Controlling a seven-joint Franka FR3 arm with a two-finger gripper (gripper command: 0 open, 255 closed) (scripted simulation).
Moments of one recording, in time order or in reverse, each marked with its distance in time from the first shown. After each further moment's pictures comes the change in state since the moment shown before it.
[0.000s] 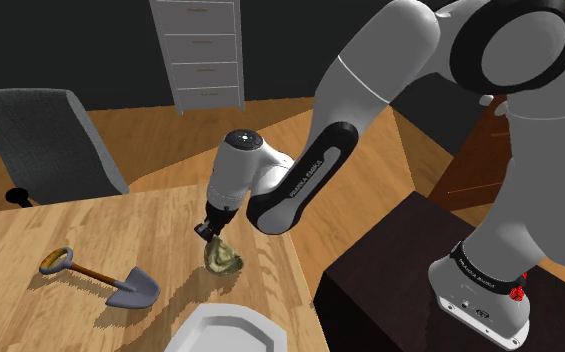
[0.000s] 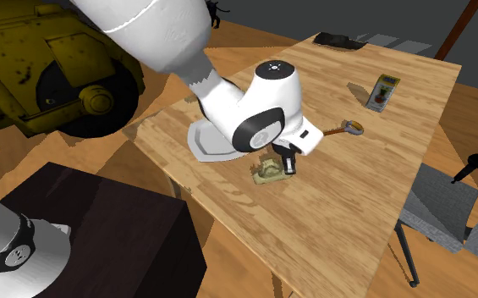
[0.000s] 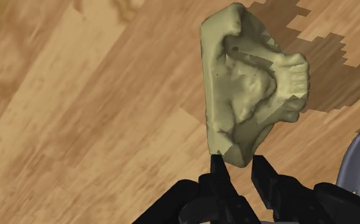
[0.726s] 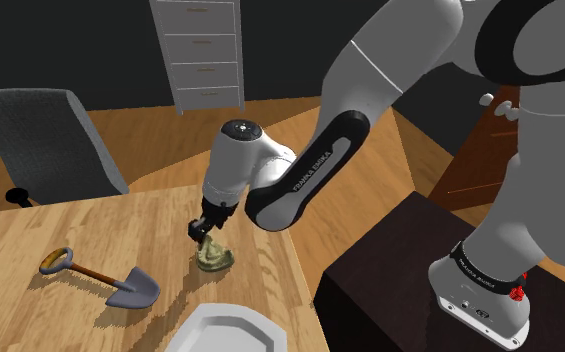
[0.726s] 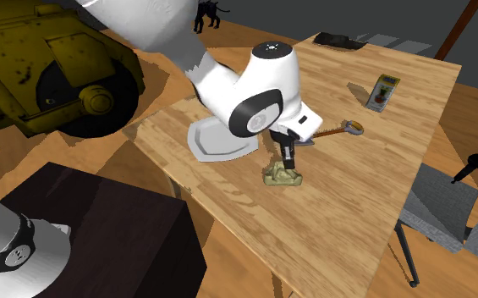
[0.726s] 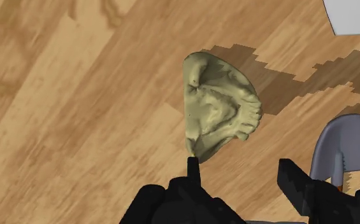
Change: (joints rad) arm 0.007 -0.067 0.020 -0.018 0.018 -0.045 0.023
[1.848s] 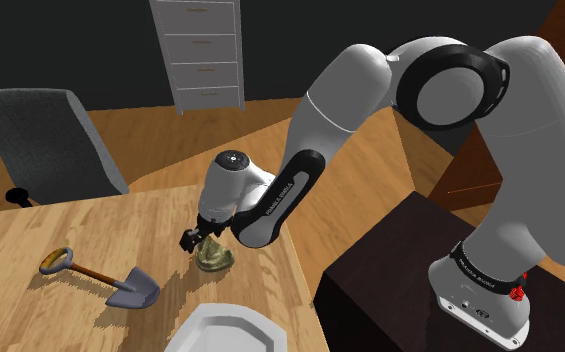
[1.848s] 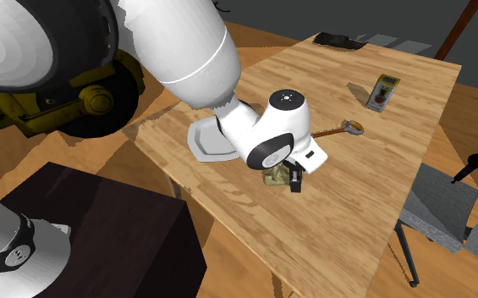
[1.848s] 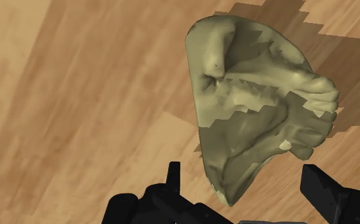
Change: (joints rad) arm 0.033 0.279 -0.062 0.201 0.022 0.100 0.066
